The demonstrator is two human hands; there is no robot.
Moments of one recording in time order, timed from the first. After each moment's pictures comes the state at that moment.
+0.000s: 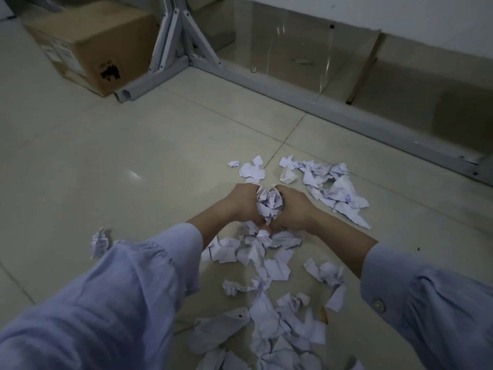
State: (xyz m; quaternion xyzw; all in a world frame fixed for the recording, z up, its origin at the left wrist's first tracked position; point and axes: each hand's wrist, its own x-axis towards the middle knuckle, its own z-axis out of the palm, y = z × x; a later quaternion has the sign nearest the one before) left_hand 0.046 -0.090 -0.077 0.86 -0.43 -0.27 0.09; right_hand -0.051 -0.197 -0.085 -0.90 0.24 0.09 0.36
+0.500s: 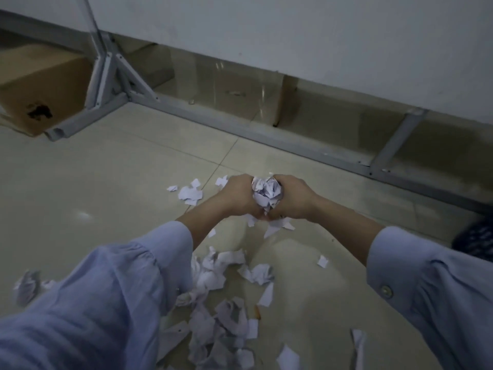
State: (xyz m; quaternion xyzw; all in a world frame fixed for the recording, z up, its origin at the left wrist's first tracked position) left_hand -0.037 -0.172 0.005 0.83 -0.46 -0.24 0.21; right_hand -0.146 -0.266 0.017 -0.91 0.29 0.01 0.31
